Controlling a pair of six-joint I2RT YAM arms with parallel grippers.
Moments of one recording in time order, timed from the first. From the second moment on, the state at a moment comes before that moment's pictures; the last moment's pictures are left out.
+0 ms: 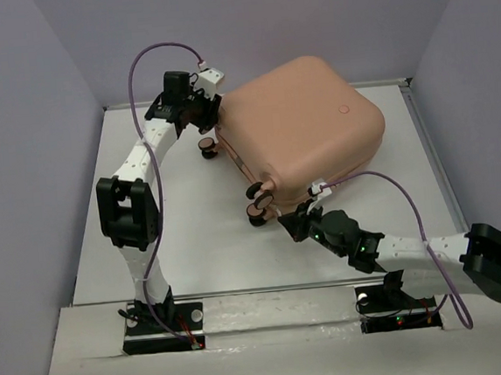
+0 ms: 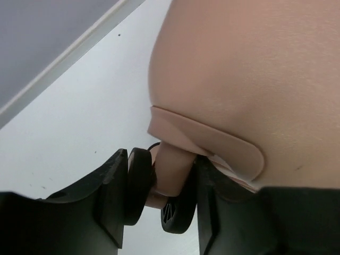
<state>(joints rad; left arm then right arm) -0.26 1.94 1.74 -0.42 0.24 0.31 1.03 1.13 0.31 0.61 0.28 0.54</state>
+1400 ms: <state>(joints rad) -0.53 1.10 0.65 0.16 0.25 -0.76 1.01 1.43 0.45 0.82 0.31 0.60</state>
